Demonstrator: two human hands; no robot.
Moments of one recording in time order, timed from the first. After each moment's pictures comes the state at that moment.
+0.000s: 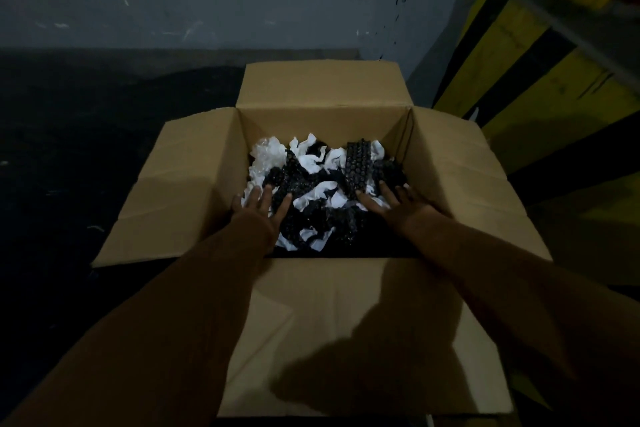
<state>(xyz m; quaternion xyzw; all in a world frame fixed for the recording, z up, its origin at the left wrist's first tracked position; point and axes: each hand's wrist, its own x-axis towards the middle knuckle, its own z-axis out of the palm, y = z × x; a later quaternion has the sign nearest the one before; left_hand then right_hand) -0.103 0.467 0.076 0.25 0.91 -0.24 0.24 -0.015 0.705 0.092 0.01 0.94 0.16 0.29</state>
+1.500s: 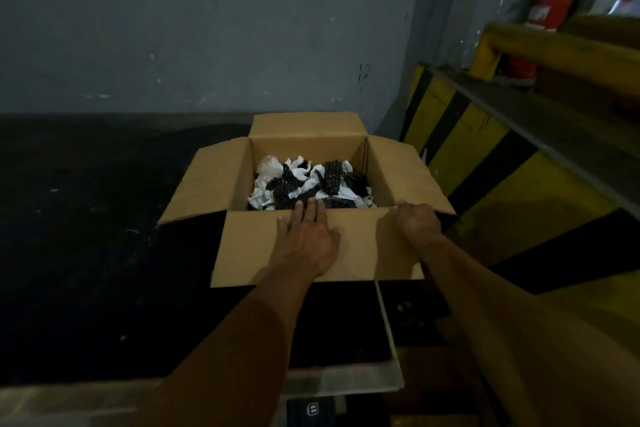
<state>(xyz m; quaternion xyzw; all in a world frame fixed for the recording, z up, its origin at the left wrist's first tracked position) 0.112 0.485 0.148 0.26 0.96 0.10 0.04 0.157 0.673 0.161 0.44 0.78 -0.44 -0.12</state>
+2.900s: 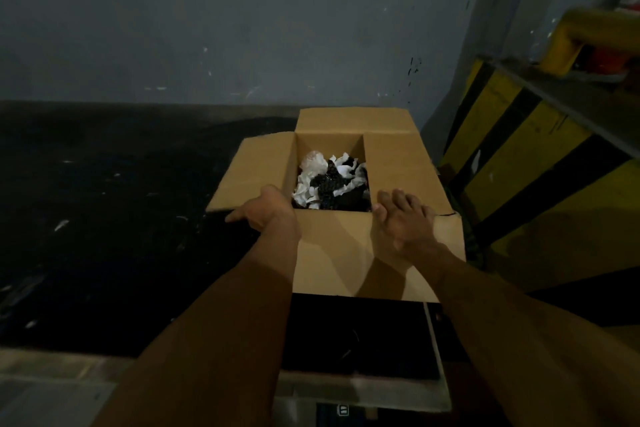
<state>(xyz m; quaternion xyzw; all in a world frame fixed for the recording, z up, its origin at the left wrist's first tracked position) 0.037 0.411 0.184 -0.37 0.55 0.75 -0.07 0.091 0.609 0.124 0.14 0.98 -0.10 -0.04</state>
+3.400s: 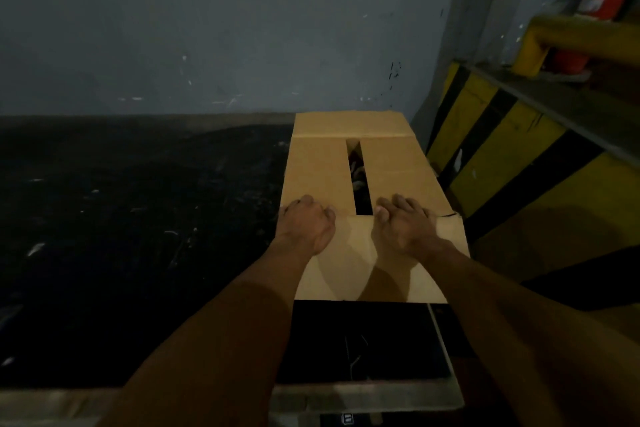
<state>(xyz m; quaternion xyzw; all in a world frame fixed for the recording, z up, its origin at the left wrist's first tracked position) 0.034 0.411 0.157 0.23 0.97 0.11 -0.03 0.092 0.604 0.131 0.17 0.98 -0.12 -0.01</state>
